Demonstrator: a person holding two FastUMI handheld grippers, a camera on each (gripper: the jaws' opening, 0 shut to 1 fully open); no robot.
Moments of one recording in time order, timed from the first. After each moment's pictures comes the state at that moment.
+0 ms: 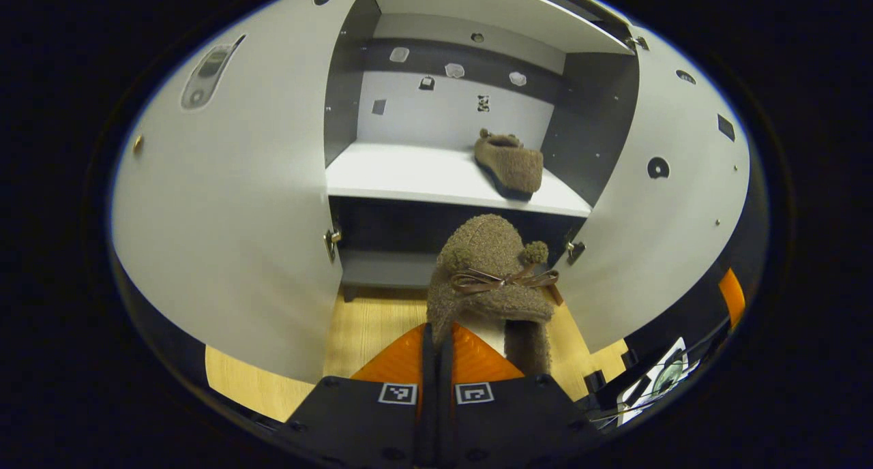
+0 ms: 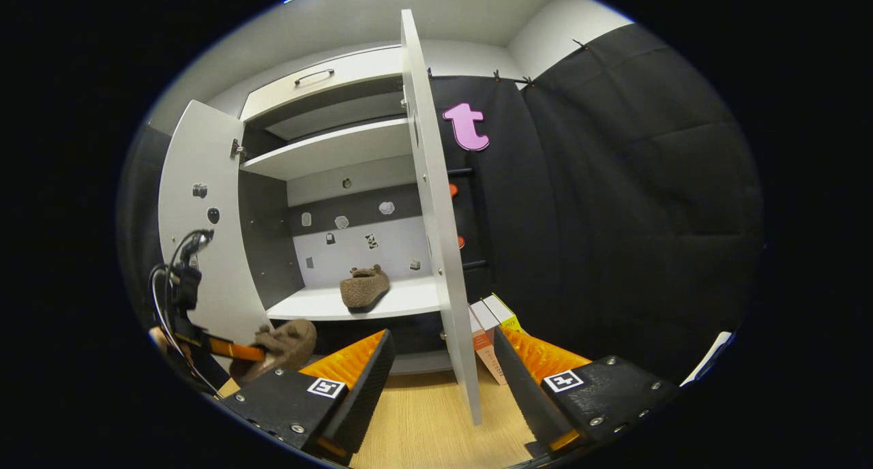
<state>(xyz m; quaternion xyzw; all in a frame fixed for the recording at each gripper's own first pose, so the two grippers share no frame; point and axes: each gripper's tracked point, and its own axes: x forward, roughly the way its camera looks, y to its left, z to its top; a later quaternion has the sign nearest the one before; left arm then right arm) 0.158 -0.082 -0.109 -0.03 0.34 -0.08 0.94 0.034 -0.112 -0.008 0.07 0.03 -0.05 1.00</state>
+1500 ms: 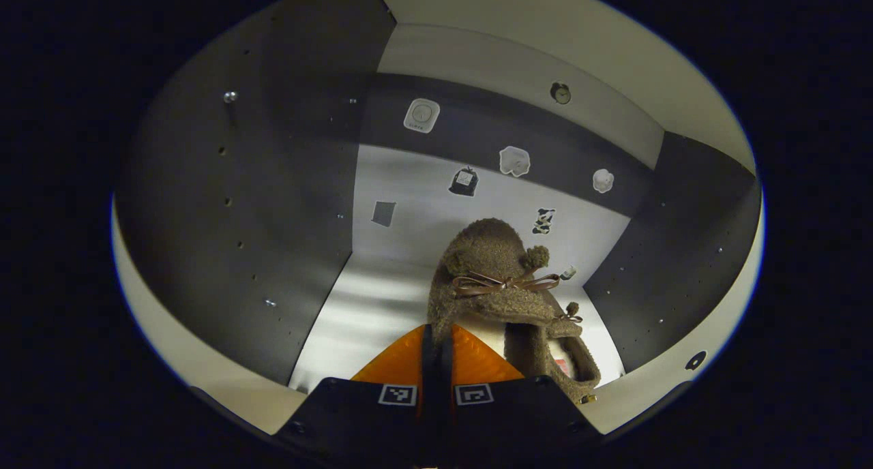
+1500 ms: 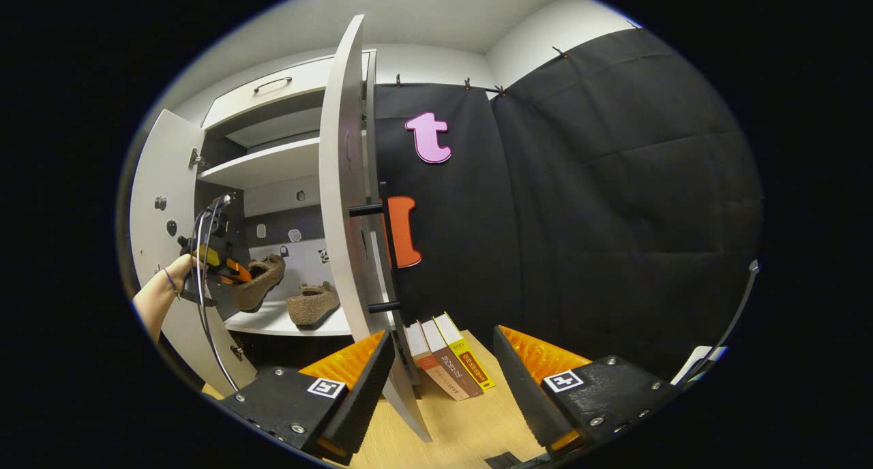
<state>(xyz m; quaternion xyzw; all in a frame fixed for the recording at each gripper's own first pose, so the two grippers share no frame) 0.450 -0.067 -0.030 -0.08 0.30 -0.02 0.95 0.047 -0.201 0.016 0.05 0.02 -0.12 0.99</state>
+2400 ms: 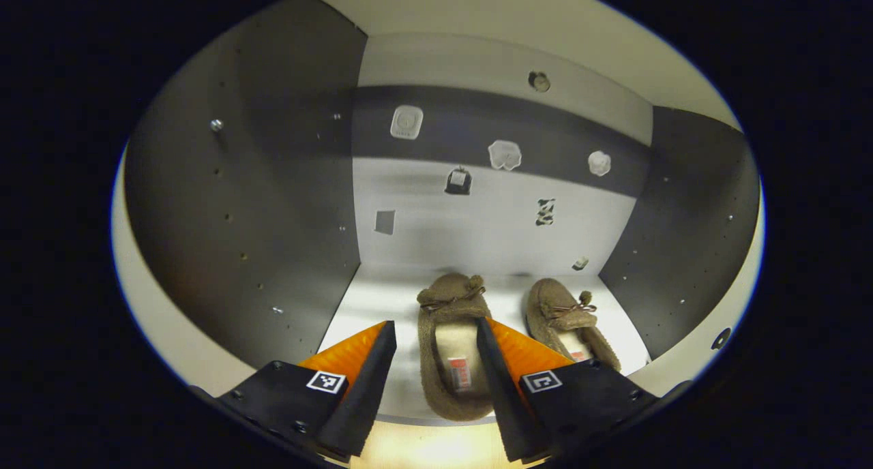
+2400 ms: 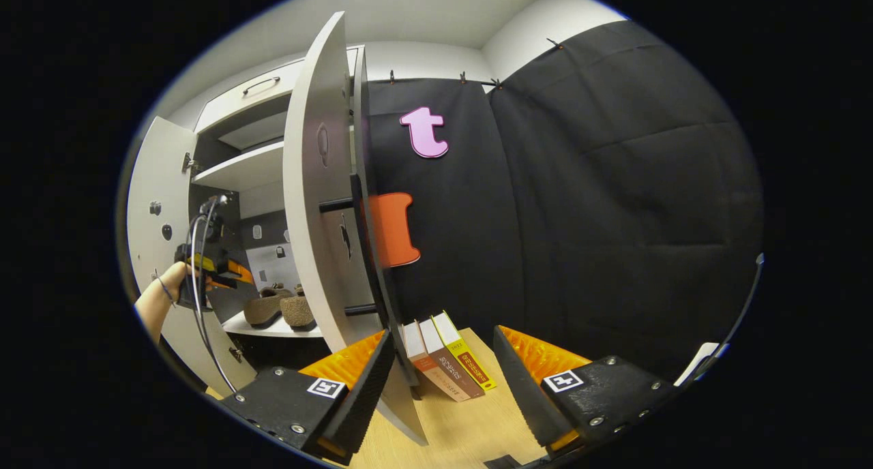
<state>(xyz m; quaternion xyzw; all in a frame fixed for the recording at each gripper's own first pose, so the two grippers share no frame) 0.416 -0.073 0.007 -0.01 0.24 -0.01 0.97 0.062 -0.220 0.010 0.07 0.03 -0.11 0.99</state>
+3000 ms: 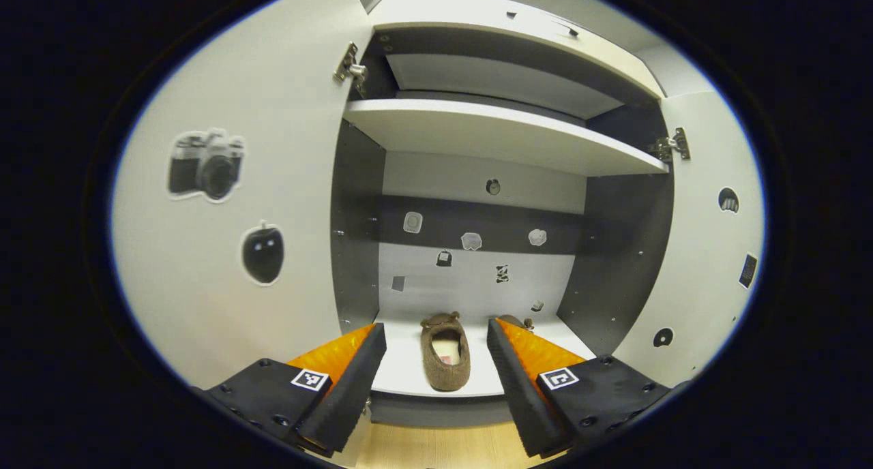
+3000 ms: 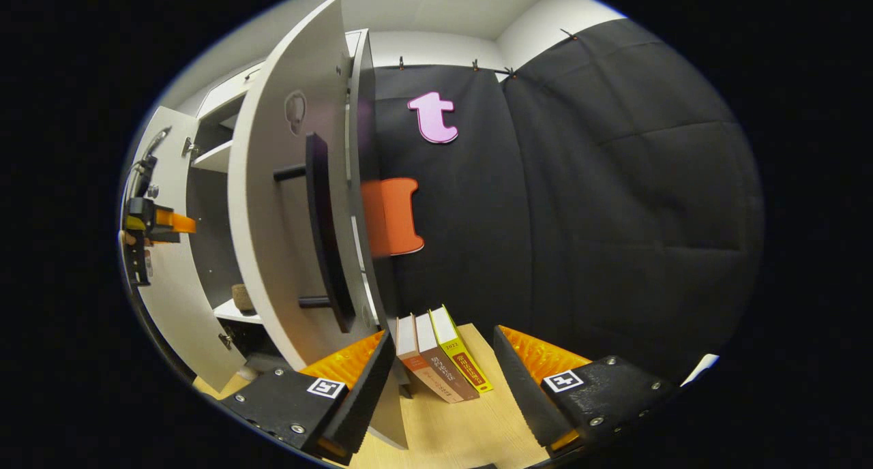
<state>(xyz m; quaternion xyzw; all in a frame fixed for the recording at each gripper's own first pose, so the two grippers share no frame) 0.267 -0.072 0.125 -0.01 0.09 -0.01 1.00 0.103 -0.244 -0.018 0.05 0.06 -0.08 0.99</state>
